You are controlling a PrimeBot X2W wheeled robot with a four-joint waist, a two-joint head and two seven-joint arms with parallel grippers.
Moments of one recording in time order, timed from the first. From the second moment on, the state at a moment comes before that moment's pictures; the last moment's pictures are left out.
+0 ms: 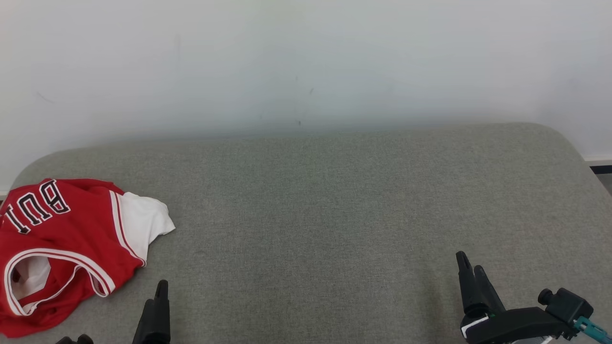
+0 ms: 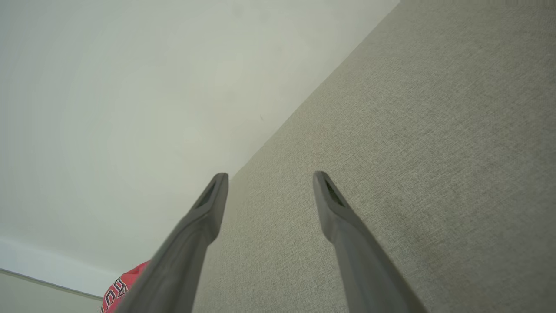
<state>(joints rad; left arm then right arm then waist) -0.01 0.04 0.02 0.24 -1.08 -0.08 -0.08 -0.07 -0.05 0.03 0.28 0.91 0.13 -0.03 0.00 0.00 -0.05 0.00</state>
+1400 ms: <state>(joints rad) 0.03 0.05 0.01 0.23 -0.44 -0.07 -0.19 -0.03 -0.05 0.05 0.25 0.42 0.13 -0.06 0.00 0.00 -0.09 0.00</state>
